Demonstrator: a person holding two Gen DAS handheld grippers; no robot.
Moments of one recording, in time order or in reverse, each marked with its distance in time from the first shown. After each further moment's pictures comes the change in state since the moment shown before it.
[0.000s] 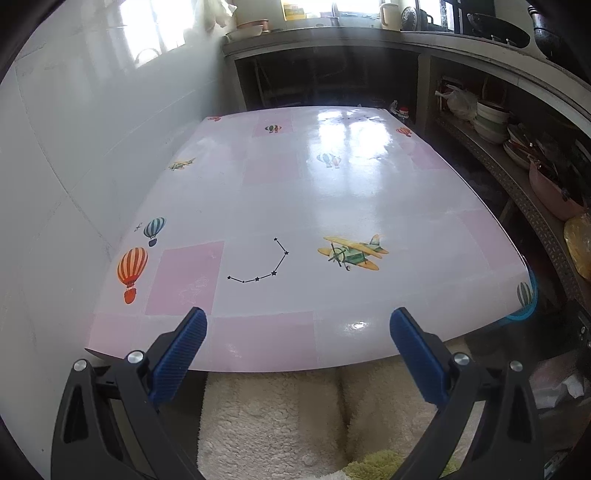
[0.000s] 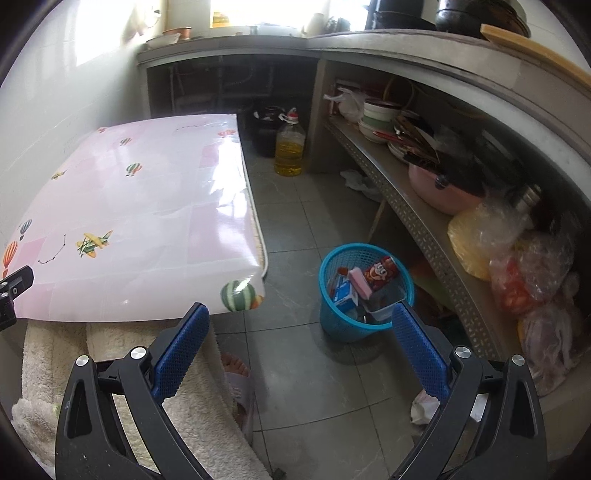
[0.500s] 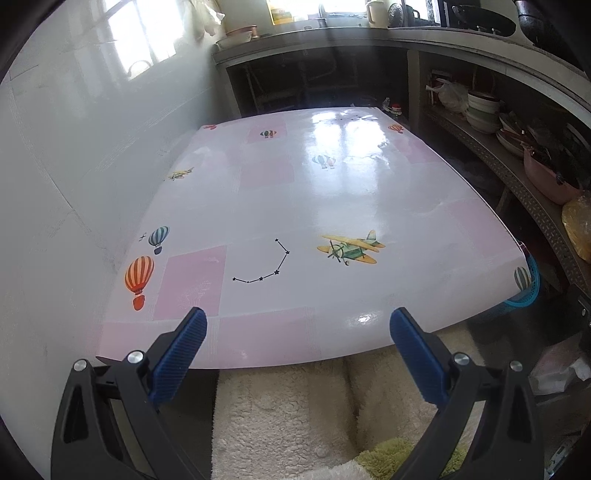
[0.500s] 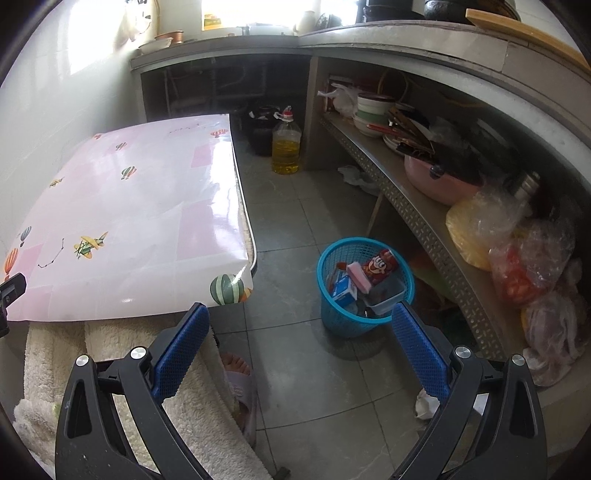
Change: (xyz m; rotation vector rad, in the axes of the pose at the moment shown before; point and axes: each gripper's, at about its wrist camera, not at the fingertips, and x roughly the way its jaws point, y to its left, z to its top) left arm -0.011 0.000 -0.006 0.051 -0.012 0.012; right arm 0.002 -0.005 -0.005 0.022 0.009 0.016
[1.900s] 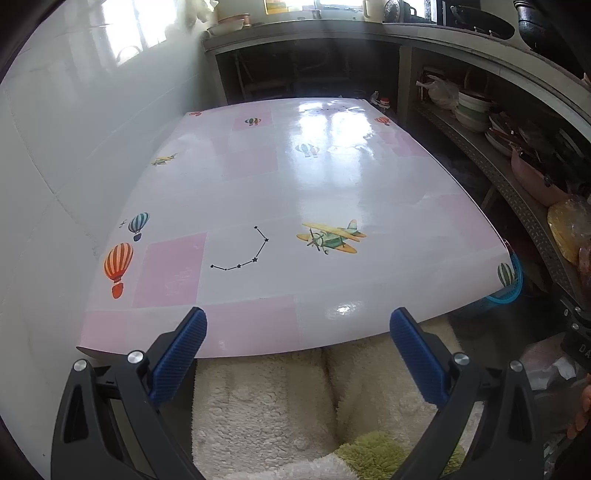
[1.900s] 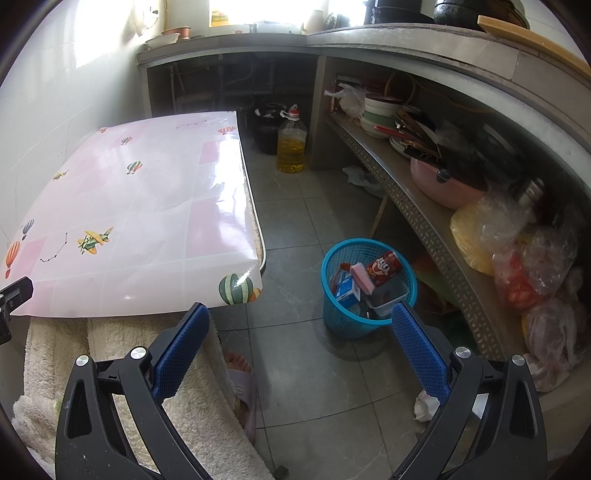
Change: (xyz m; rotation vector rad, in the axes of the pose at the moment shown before) left arm 0.007 0.000 0.000 -0.017 0.045 -0.085; right arm 0.000 0.005 0.004 -0.030 0.005 0.008
